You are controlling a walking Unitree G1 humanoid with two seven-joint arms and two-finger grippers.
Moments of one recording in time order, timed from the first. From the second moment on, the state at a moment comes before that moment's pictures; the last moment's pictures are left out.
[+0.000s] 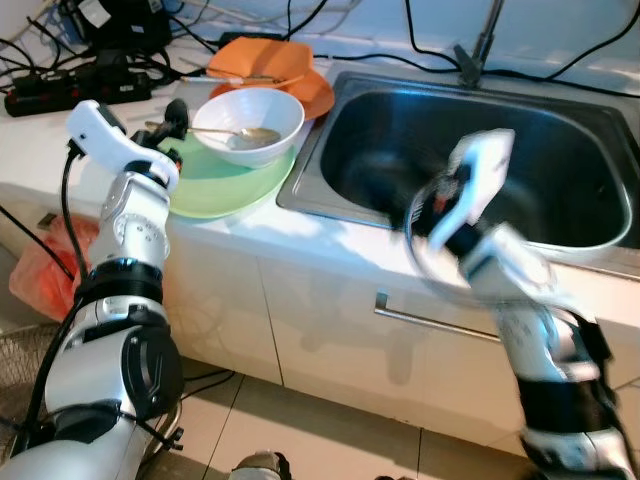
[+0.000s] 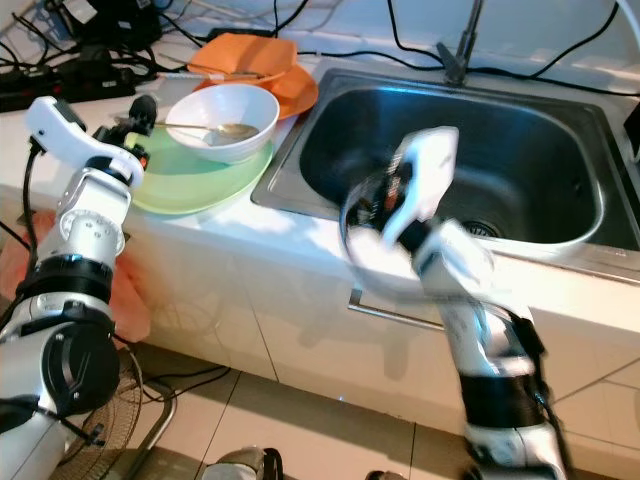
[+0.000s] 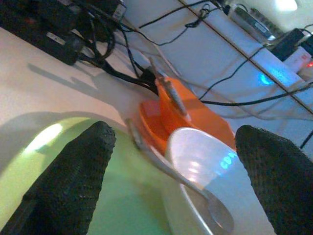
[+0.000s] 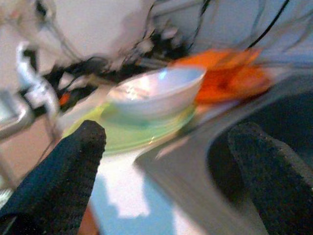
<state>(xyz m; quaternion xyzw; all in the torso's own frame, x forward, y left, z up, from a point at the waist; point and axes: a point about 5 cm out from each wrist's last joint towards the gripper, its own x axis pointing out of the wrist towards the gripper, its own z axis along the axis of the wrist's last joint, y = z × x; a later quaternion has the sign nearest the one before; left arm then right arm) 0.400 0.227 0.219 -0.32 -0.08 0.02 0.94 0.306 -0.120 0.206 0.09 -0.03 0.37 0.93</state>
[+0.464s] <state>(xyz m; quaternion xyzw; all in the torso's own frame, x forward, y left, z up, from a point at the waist) 0.402 0.227 0.219 -0.32 -0.08 0.02 0.94 0.296 -0.131 0.192 0.06 0.01 0.39 0.92</state>
